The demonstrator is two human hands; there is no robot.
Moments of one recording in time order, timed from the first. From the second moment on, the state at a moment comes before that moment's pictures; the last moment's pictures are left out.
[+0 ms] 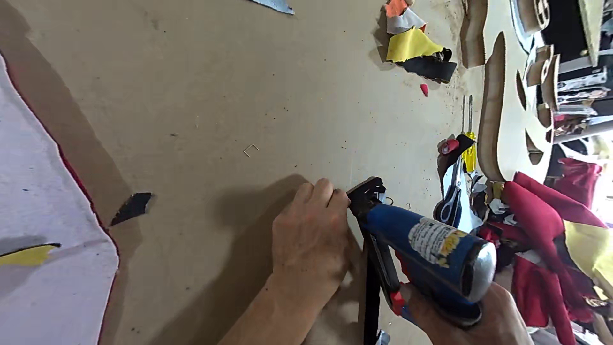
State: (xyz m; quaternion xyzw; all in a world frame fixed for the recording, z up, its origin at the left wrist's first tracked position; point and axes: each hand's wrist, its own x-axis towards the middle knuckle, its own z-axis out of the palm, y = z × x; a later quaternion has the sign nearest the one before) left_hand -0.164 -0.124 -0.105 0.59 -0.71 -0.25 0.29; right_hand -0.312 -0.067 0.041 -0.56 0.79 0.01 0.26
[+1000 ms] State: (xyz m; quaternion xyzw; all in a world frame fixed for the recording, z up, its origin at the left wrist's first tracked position) left_hand -0.144 -0.098 -0.120 0.54 -0.75 -0.21 0.33; right_hand -0.329 -0.048 0.043 -0.57 0.77 -0.02 0.27
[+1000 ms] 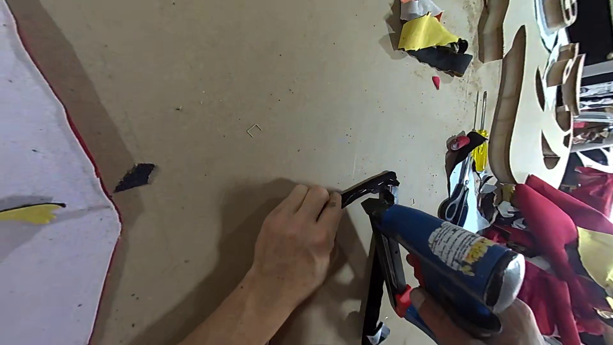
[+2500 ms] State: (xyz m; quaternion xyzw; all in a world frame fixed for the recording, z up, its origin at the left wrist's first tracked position) left_hand -0.162 -0.111 -0.116 0.54 -0.74 -0.24 0.31; right_hand -0.315 -0.055 0.038 -0.52 0.81 0.01 0.28
